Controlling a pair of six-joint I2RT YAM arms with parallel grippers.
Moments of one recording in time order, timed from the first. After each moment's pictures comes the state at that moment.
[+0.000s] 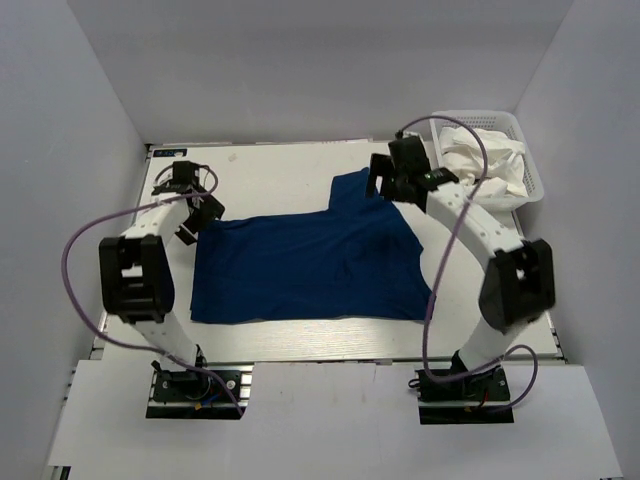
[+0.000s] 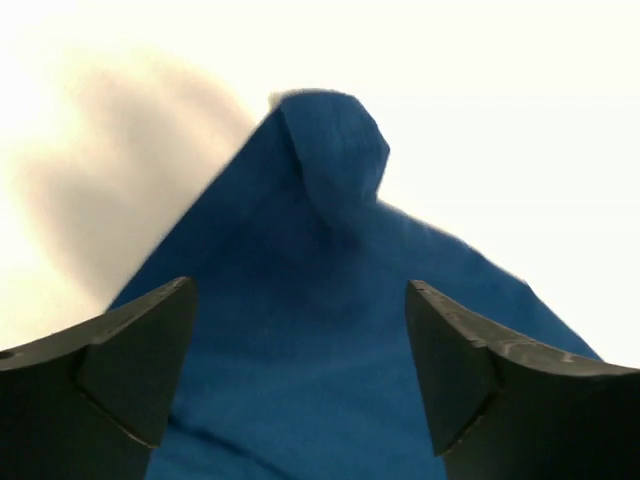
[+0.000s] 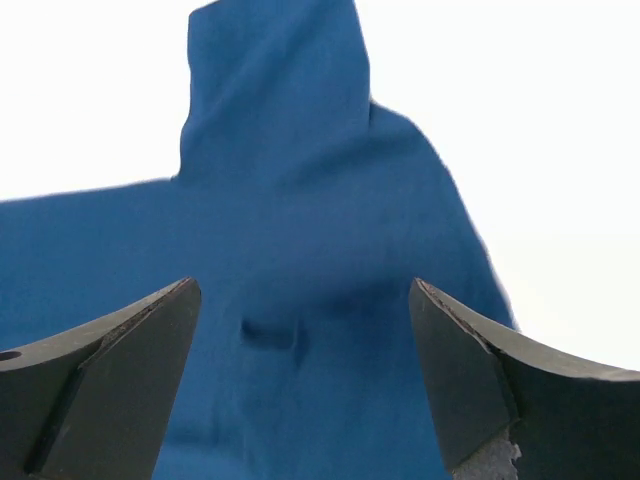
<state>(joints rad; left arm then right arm) 0.02 1.71 1.23 -0.59 -0.20 -0.76 0.44 1.65 1.40 -0.51 0.15 0.43</state>
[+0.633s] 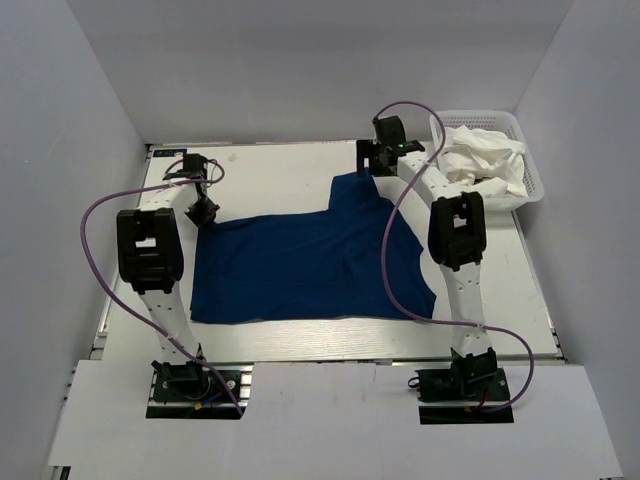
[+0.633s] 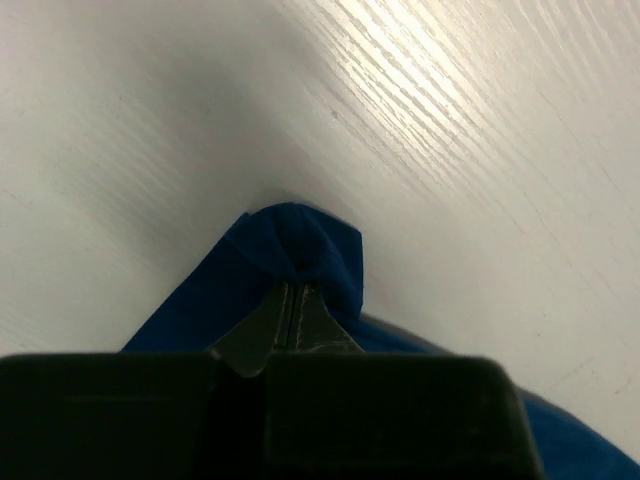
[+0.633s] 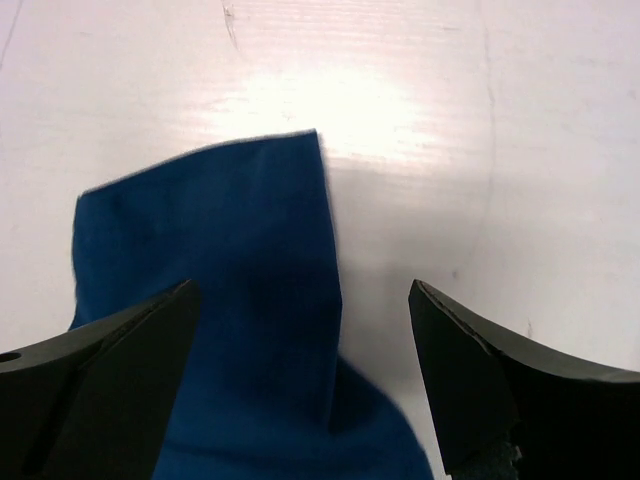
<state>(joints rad) 0.02 2.01 1.47 -0.64 -0.27 -0.72 0.34 2.37 2.10 -0.55 0.07 0.17</state>
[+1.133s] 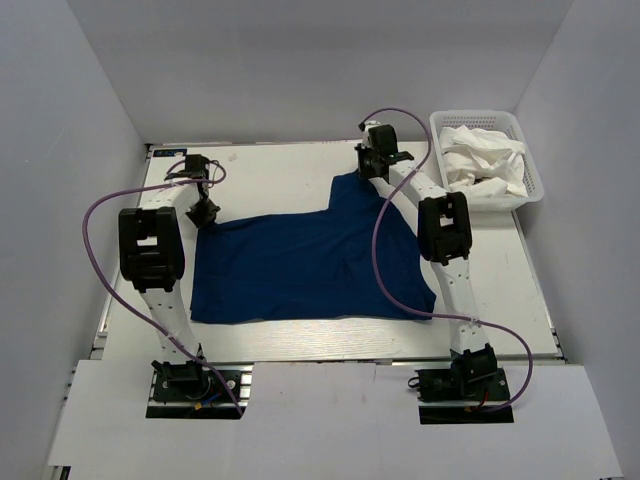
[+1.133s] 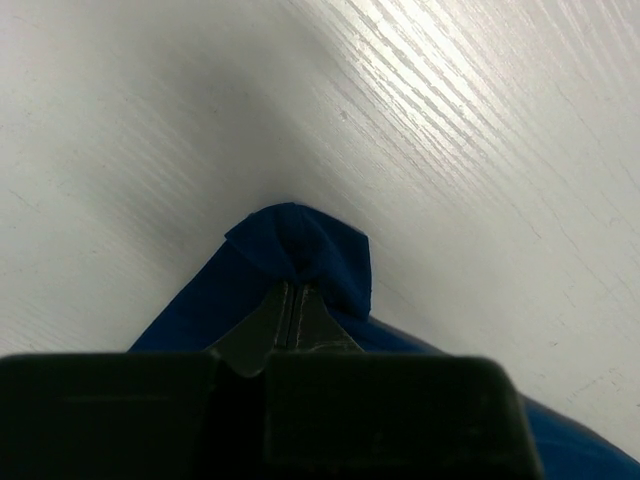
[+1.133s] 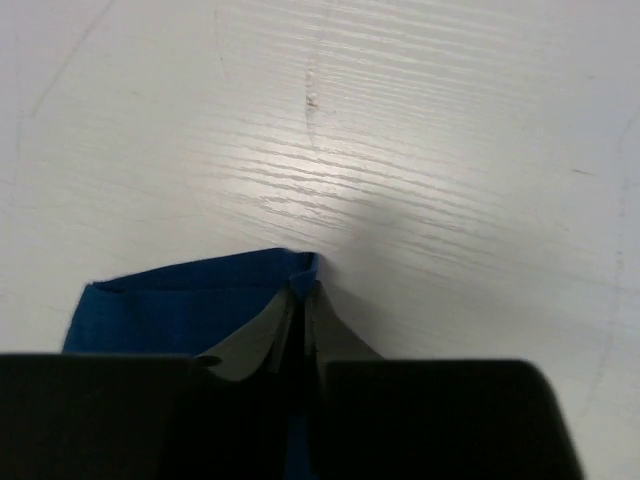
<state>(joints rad) 0.02 2.03 1.47 -0.65 -0.29 -0.71 0.33 2.58 2.22 -0.34 -0.07 0.06</state>
